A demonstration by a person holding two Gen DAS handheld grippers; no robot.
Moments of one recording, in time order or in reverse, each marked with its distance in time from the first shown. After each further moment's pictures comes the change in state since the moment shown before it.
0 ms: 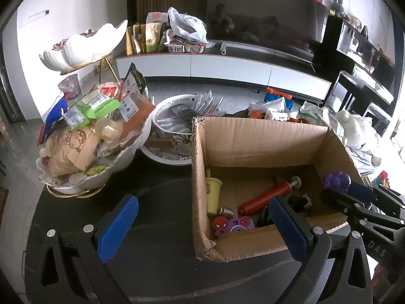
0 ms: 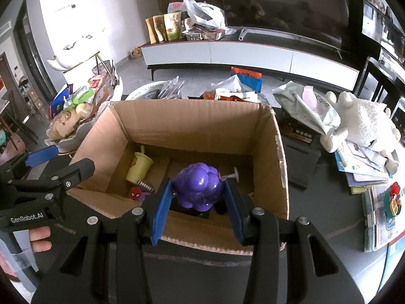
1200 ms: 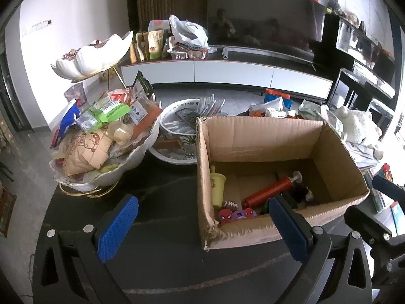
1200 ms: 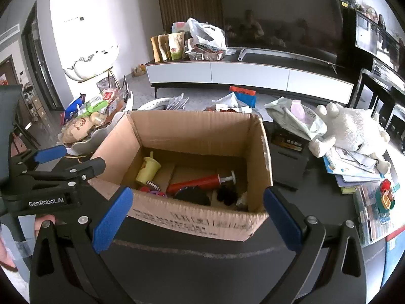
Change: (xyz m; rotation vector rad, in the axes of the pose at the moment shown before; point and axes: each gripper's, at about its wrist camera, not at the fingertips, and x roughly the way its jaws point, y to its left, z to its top) left arm -0.025 -0.006 -0.014 0.039 -0.031 0.033; right arm -0.049 0.007 -0.027 -0.018 -0.136 0.000
